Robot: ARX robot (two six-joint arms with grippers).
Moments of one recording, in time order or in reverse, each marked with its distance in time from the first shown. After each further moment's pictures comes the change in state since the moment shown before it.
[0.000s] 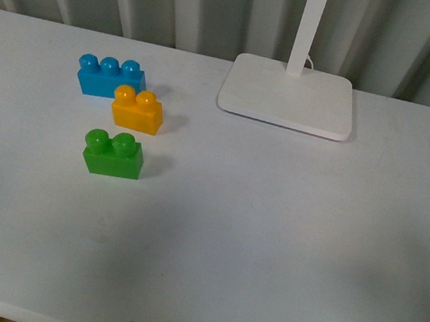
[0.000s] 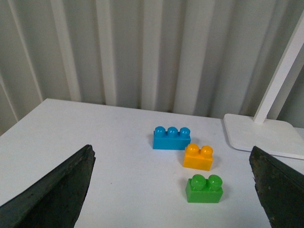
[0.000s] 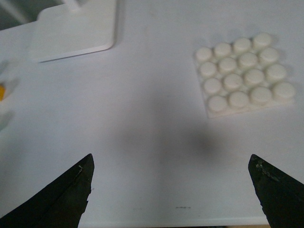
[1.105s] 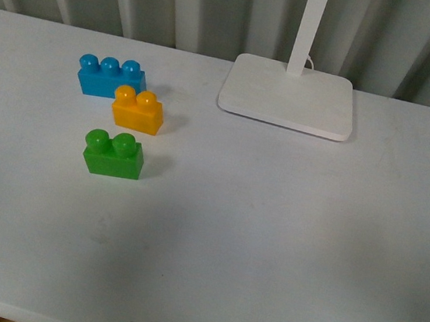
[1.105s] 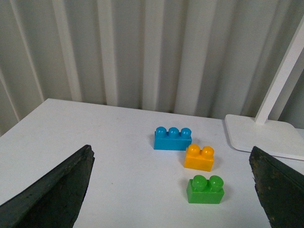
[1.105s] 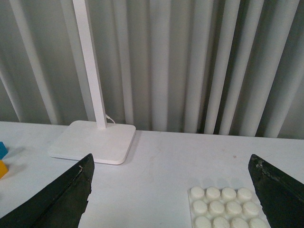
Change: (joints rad) left arm 0.000 0.000 0.000 0.000 -0.002 0.000; right arm 0.151 -0.441 -0.265 0.463 0.132 -0.199
